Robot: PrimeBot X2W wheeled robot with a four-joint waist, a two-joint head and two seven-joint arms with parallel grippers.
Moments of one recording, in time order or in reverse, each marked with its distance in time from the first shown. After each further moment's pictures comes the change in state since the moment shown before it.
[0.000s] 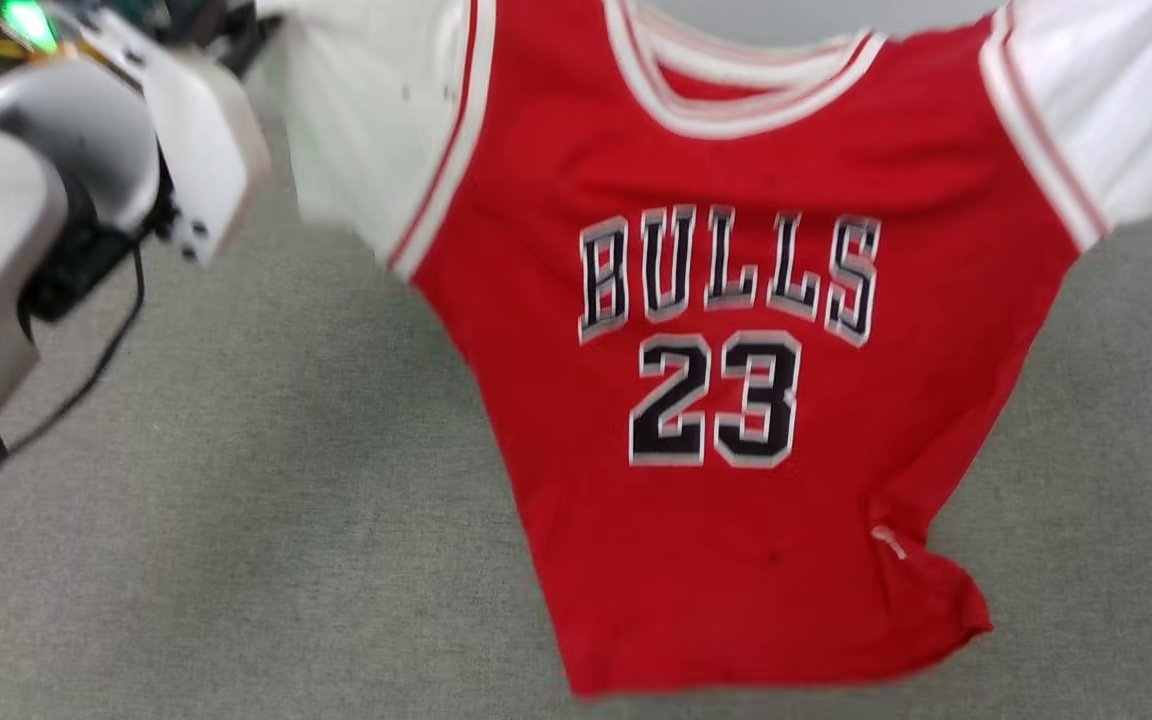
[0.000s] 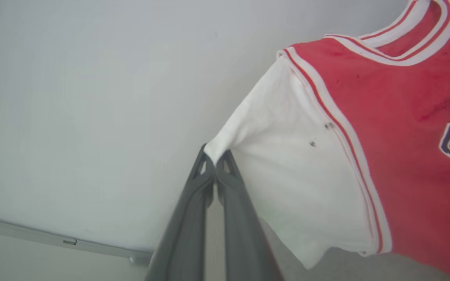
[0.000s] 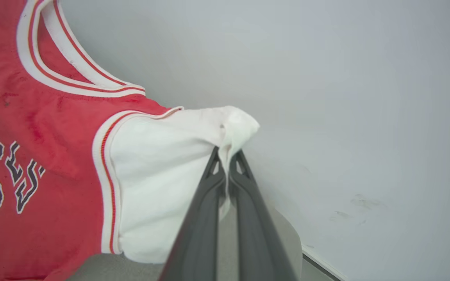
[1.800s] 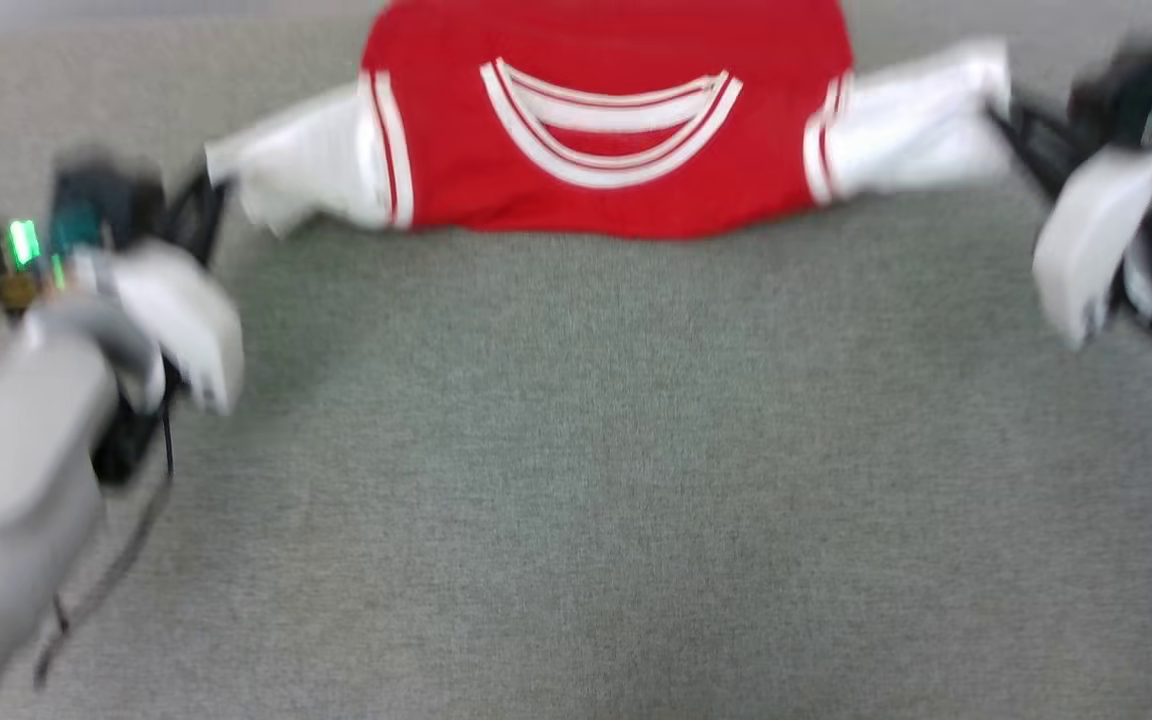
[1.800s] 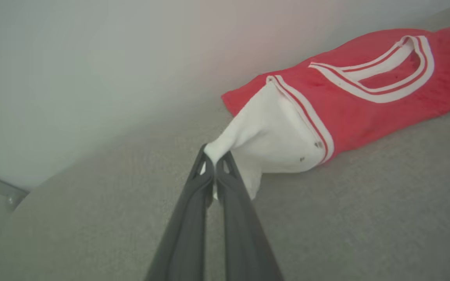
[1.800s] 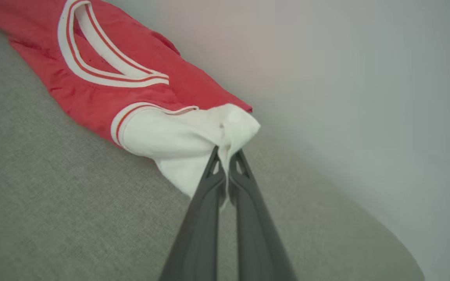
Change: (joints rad) left arm 0.279 -0.124 0.068 0.376 -0.071 0.056 -0.507; right arm 0.068 0.301 0.210 0.448 -0.168 0.000 -0.577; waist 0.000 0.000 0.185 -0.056
